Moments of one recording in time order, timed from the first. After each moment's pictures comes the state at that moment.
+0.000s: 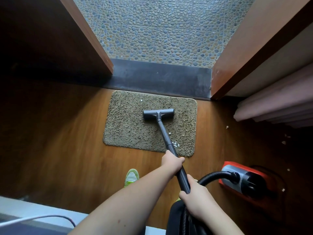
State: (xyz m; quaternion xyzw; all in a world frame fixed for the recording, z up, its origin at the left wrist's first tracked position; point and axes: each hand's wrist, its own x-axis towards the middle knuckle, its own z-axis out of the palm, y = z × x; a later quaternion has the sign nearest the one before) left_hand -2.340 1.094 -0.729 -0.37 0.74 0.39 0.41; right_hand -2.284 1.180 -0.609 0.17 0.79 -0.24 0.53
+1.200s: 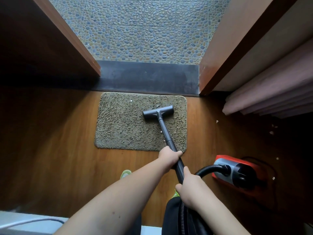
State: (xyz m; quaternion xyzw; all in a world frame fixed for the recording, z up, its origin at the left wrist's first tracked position) left_hand -2.350 1.122 -0.742 -0.36 0.69 0.46 0.43; right_hand -2.300 1.197 -0.602 0.14 0.82 -0.15 0.53
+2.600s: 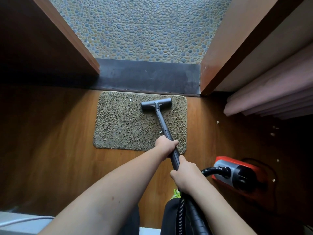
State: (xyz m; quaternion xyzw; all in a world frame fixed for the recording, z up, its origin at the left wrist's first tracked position) left_hand -2.395 1.112 -0.748 -0.36 0.72 0.45 0.40; right_hand -2.339 1.186 -0.613 0.16 0.83 -0.19 0.50
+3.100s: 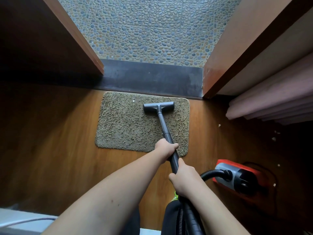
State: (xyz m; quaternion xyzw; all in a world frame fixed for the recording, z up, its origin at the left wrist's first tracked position) left_hand -2.388 1.096 -0.745 -0.35 0.71 0.45 0.40; right_hand -2.334 1.169 -0.609 0.15 0.83 -0.19 0.51
